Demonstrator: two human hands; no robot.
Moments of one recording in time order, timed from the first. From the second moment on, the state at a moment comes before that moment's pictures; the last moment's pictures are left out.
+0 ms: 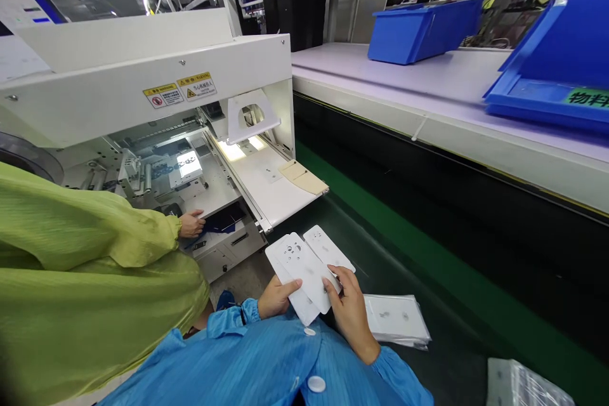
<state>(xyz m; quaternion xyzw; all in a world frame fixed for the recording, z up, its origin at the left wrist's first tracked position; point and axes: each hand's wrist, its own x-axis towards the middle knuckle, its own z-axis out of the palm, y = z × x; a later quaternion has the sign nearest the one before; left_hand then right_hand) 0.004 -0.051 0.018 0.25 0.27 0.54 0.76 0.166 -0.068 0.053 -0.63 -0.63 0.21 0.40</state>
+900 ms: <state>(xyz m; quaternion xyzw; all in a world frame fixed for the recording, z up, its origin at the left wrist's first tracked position) -0.003 -0.044 0.023 0.32 0.25 0.50 0.76 0.161 -0.073 0.051 -0.57 -0.76 0.16 0.26</state>
